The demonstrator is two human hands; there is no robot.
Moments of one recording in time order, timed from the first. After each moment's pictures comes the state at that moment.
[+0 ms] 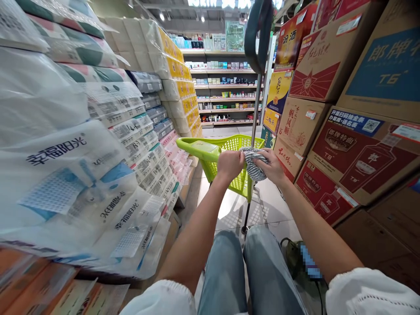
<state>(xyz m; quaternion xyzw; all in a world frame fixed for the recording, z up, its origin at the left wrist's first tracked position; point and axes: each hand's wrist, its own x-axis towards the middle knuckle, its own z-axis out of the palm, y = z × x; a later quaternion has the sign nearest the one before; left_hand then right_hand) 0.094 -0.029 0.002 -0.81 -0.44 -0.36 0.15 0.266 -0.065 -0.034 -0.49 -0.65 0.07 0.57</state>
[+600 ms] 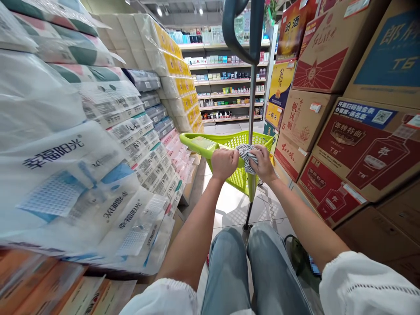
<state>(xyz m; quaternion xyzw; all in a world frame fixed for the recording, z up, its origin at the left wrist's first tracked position) 0.077 -0.023 -0.007 -0.81 -0.42 -0.37 0.17 0.260 -0.028 -0.074 -0.43 -0.71 -0.10 0.54</state>
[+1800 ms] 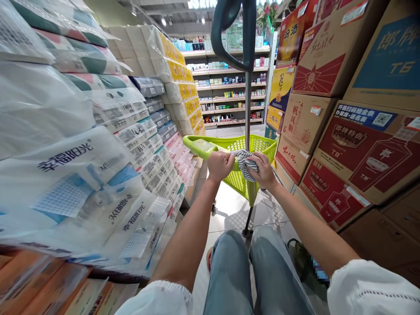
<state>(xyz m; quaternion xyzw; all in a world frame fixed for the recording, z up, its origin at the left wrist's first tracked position) 0.055 -0.010 -0.008 -0.82 -0.40 -0.40 0.13 0.251 -0.043 -0.075 -0.42 -0.74 -0.08 0.53</state>
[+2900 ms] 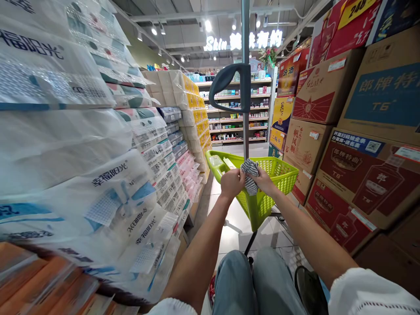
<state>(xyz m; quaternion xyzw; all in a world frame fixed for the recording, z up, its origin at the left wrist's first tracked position) 0.068 -0.039 0.018 -0.80 -0.50 -0.31 0.11 0.219 -0.027 -0.015 -0.39 -0.58 0.36 0.62</state>
